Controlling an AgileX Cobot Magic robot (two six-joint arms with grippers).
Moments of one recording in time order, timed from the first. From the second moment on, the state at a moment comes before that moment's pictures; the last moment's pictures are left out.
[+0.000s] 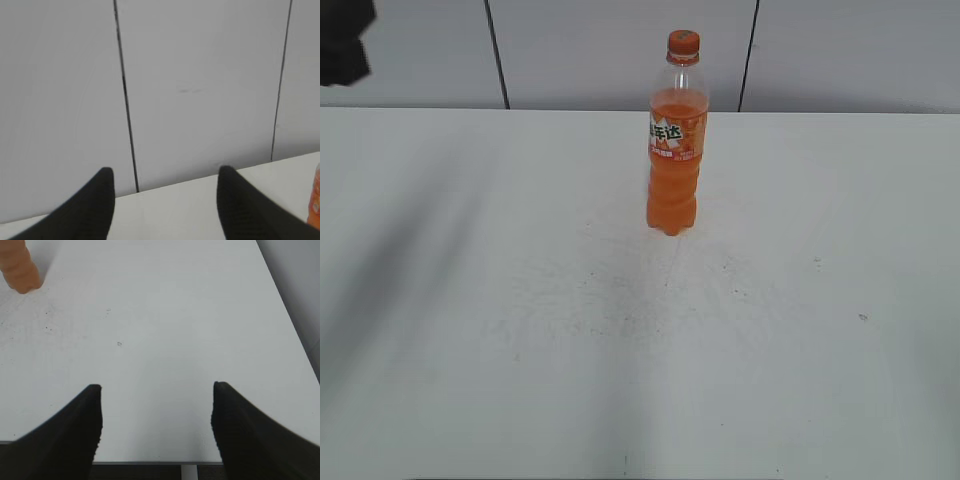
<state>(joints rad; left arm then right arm) -0.24 1.03 -0.59 -0.02 -0.34 0.07 -0.07 -0.01 -0.44 0.07 1.02 -0.19</state>
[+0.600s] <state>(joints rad) -0.21 1.70 -0.67 0.86 -0.96 -0.37 -0.07 -0.01 -0.44 0.07 1.02 -0.19</state>
